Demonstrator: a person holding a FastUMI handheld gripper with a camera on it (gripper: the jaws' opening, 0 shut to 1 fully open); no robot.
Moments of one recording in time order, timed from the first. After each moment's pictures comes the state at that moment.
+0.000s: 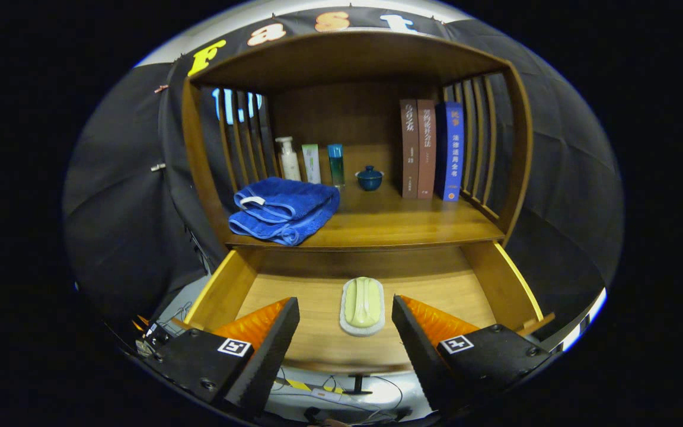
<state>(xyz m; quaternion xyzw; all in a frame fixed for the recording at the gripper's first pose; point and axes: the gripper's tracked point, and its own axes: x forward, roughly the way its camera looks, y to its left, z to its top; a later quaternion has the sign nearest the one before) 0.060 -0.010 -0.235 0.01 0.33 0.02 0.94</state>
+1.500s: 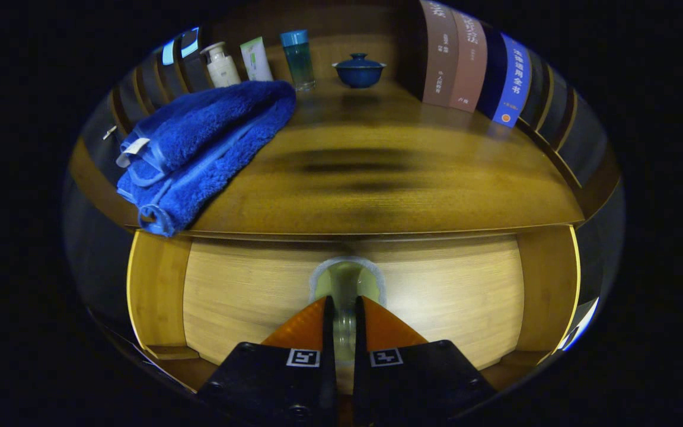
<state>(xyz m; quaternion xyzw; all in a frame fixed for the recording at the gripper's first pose) 0.129 -0.035 -0.357 0.00 0.54 -0.01 0.84</state>
